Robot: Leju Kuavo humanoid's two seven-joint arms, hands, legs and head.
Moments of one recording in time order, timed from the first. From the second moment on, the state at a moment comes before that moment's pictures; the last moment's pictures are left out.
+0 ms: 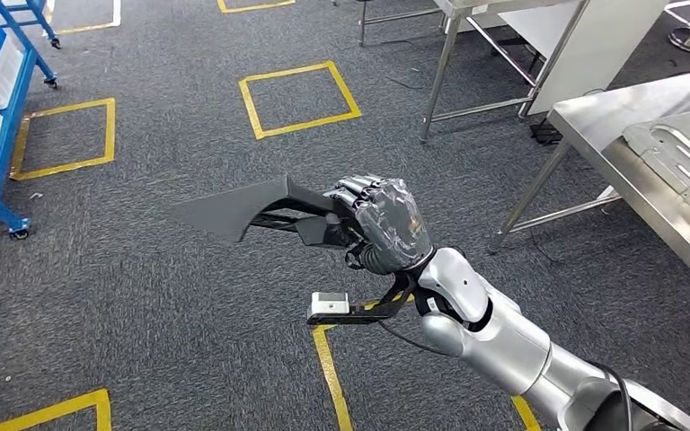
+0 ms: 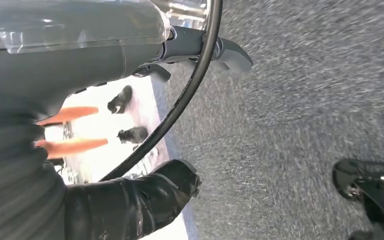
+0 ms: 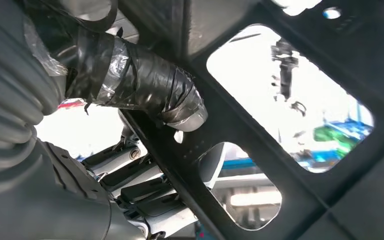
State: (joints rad) left arm -0.05 -0.16 1.11 -0.20 -1.35 -0.03 -0.05; right arm -0.47 -0.39 0.52 -1.63 0.88 -0.21 -0.11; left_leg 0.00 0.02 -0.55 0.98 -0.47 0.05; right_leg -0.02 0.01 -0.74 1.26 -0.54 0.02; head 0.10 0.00
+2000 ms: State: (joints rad) left arm -0.05 -0.18 1.11 -0.20 -1.35 -0.05 -0.07; right arm -0.97 -0.59 0.64 -1.42 0.97 0.02 -0.03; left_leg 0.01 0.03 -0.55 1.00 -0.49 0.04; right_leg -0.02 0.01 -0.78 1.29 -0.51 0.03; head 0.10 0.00
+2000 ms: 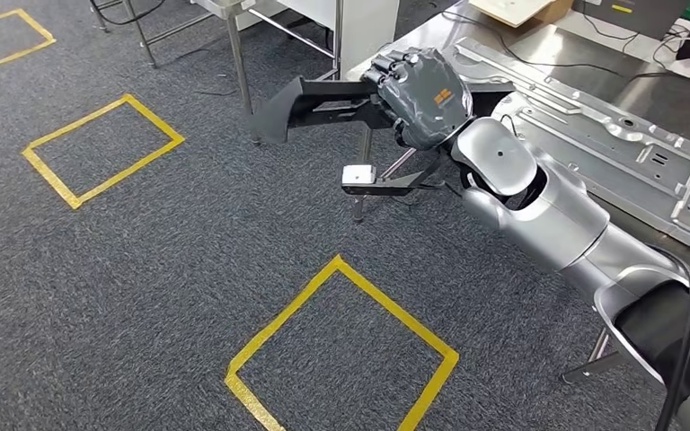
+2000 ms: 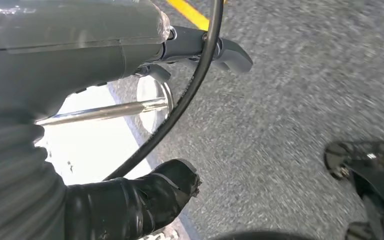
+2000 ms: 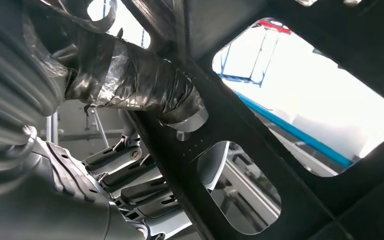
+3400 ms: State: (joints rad) left arm -0.05 -0.17 1.11 -0.20 -1.35 -0.06 -0.07; right arm -1.04 -0.64 0.66 -1.42 1.08 -0.05 0.04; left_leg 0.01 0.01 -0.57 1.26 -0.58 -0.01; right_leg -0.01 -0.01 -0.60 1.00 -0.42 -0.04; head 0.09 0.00
